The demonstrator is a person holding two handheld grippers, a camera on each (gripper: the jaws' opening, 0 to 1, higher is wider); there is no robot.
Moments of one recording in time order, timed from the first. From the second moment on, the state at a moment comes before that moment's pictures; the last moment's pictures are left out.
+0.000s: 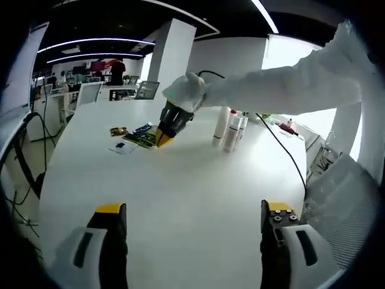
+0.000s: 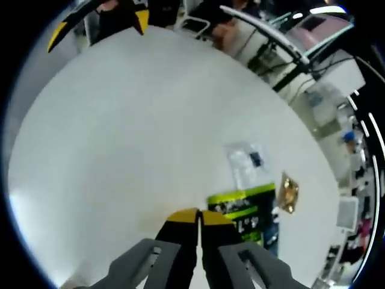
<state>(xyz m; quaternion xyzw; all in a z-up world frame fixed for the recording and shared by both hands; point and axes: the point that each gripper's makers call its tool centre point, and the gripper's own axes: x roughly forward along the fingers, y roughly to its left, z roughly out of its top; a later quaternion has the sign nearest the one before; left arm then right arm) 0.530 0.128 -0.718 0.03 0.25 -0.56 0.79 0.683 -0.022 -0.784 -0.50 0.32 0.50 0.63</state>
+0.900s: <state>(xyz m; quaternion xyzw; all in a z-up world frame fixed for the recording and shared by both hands) 0.532 0.135 -0.728 0.03 0.26 -0.55 0.79 0.725 -0.074 -0.798 -0.52 0.35 0.48 0.61</state>
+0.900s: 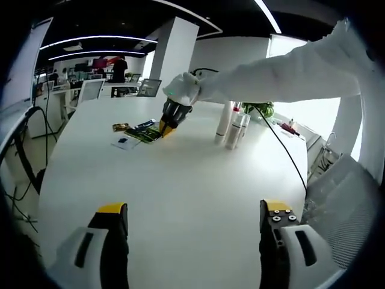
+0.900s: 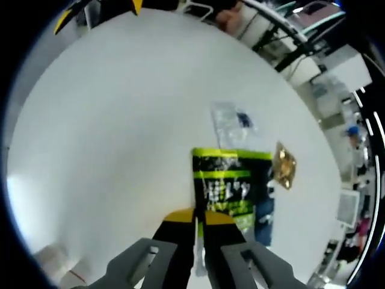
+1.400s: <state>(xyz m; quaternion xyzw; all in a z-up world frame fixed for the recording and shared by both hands) 0.532 0.135 -0.729 0.03 0.26 -0.55 0.79 0.714 -0.067 -0.799 -0.53 0.36 0.49 0.60</state>
